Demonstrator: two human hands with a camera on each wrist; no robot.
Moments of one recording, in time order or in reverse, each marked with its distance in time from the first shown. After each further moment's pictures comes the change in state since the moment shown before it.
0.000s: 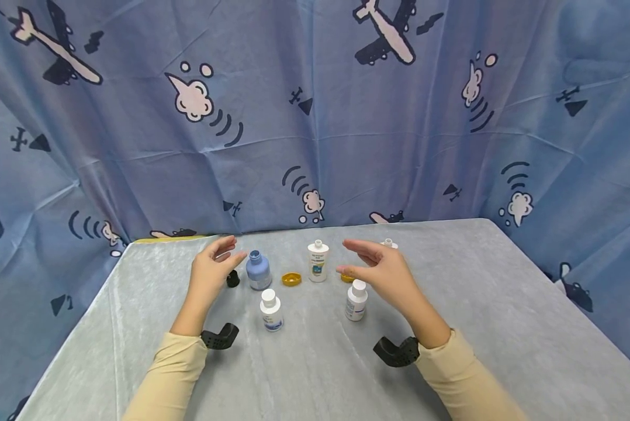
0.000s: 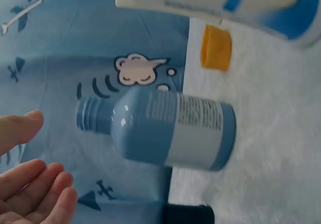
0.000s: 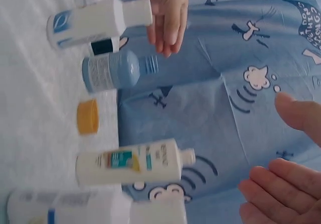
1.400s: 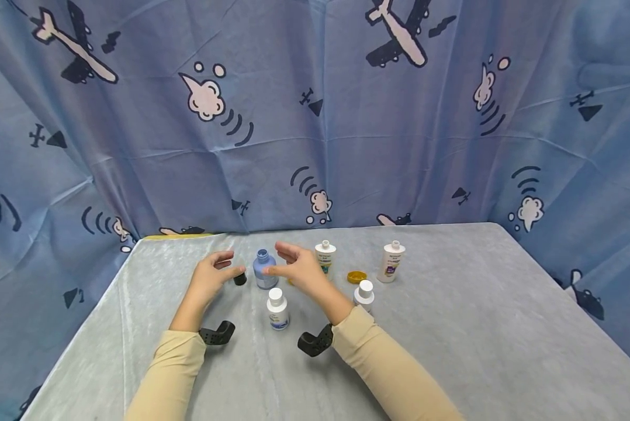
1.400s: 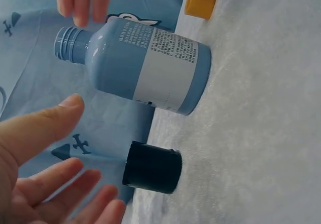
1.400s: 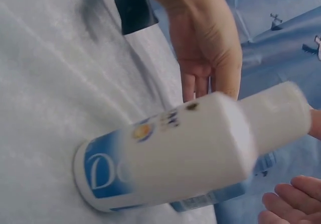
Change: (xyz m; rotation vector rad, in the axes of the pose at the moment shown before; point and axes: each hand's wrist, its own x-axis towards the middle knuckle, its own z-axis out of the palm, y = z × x) left_hand 0.013 -0.039 -0.020 0.120 -0.157 -0.191; right_hand 0.063 -0.018 0.136 0.248 -0.171 0.108
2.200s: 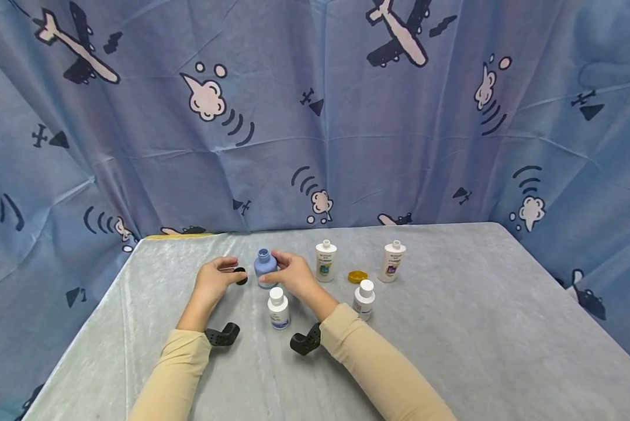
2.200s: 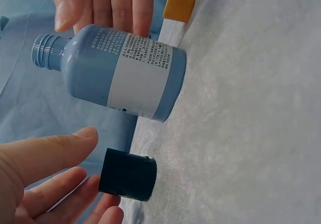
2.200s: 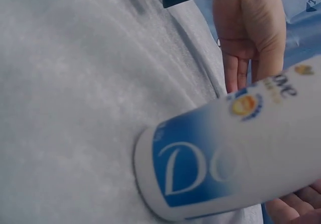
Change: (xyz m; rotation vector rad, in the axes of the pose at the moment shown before) left_hand 0.002 -0.009 0.012 -0.011 0.078 -0.019; right_hand 0.023 0.032 0.023 0.062 -0.004 0.030
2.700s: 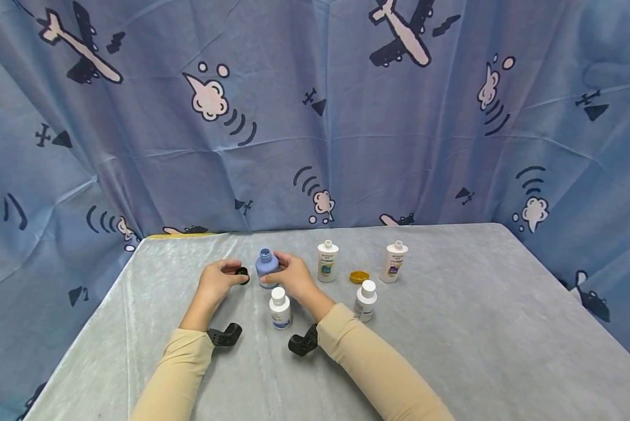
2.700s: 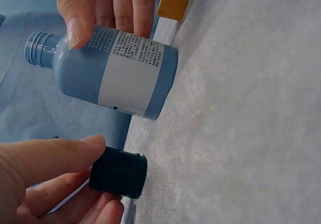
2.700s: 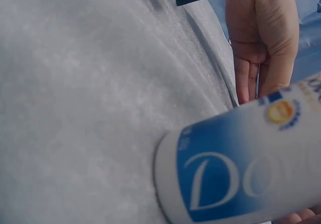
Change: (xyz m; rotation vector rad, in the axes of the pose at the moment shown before) left_hand 0.003 -0.003 0.003 0.024 -0.017 -0.025; right_hand 0.005 0.004 0.008 -0.025 0.045 0.053
